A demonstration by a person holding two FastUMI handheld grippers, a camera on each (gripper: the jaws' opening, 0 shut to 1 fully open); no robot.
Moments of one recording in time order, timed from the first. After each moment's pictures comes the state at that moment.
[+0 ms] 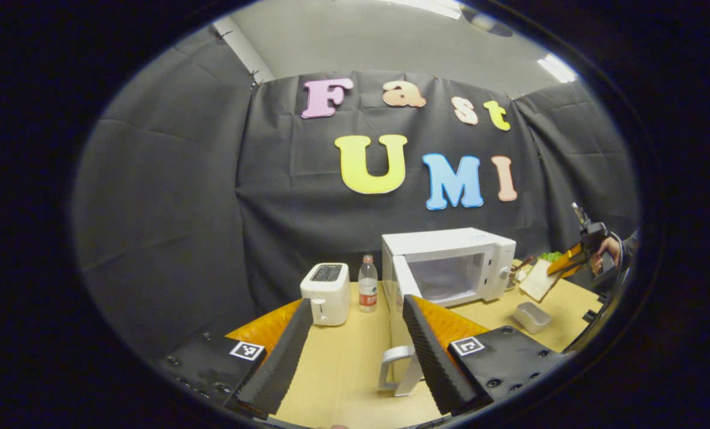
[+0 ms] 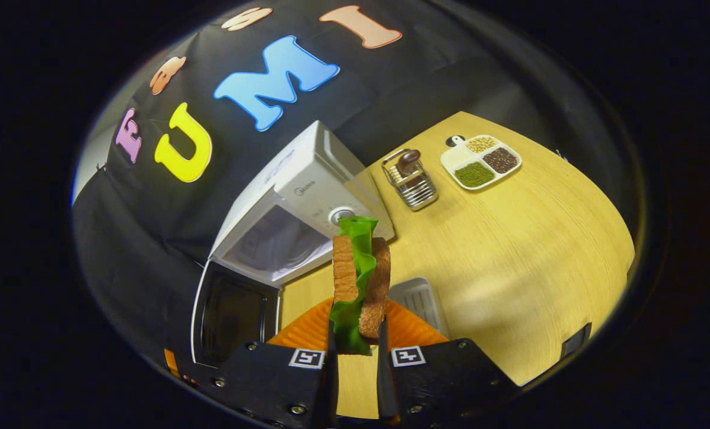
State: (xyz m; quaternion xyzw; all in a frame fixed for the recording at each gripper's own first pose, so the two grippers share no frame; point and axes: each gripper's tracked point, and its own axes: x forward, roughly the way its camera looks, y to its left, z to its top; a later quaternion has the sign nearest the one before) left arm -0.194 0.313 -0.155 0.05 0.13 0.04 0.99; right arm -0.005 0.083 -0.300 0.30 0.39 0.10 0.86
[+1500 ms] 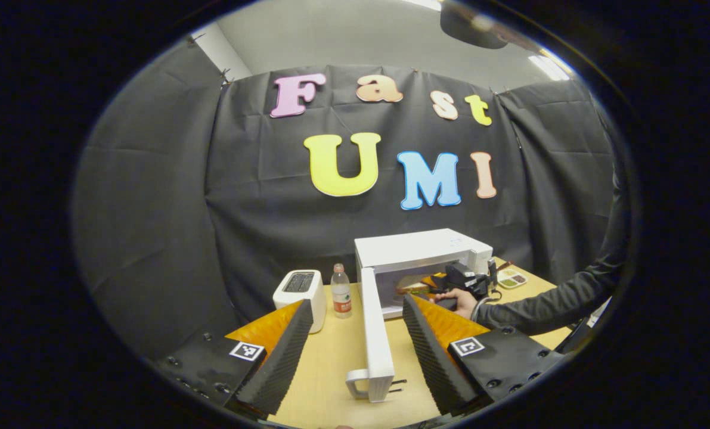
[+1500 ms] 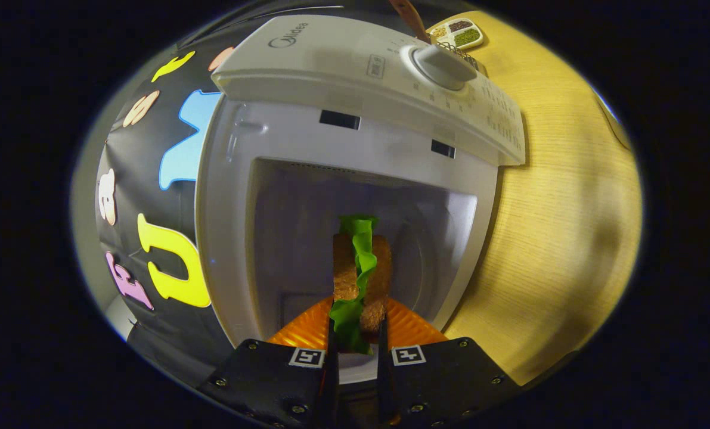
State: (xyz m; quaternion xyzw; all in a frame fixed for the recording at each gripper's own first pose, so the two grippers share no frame) left arm -0.160 0.269 -0.129 0.06 0.17 -0.01 0.98; right arm 0.198 0.311 -0.387 0.64 0.21 -0.05 0.74
